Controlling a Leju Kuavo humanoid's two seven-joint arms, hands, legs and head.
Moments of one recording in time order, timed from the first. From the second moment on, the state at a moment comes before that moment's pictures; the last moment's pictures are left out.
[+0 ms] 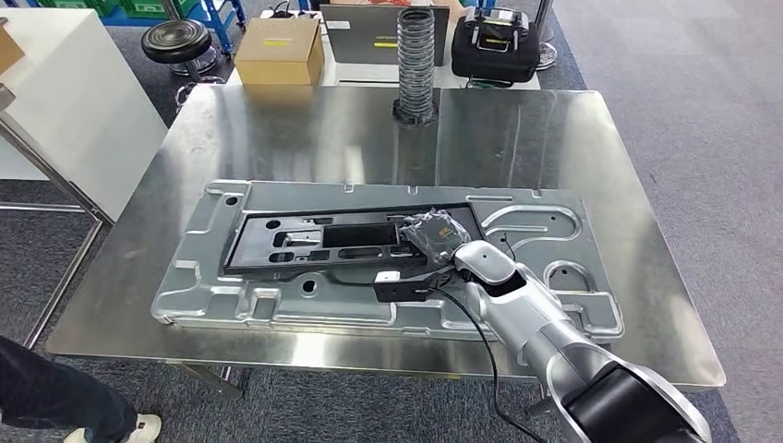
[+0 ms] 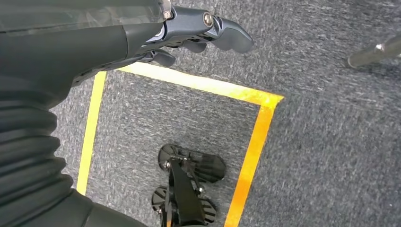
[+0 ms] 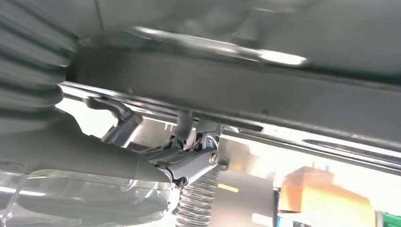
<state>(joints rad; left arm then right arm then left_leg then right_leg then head) -0.06 -0.04 0.90 -0.21 -0.60 0.10 -0.52 -0.80 0.05 0.65 -0.61 1.25 -0.22 -0.22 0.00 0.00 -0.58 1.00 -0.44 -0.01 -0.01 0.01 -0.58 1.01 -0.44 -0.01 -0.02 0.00</state>
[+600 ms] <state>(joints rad) -0.05 -0.05 0.94 -0.21 -0.61 0.08 -0.53 -0.57 -0.01 0.50 -1.09 0.69 -0.22 -0.34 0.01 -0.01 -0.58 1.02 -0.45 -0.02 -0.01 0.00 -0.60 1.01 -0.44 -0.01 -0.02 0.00</state>
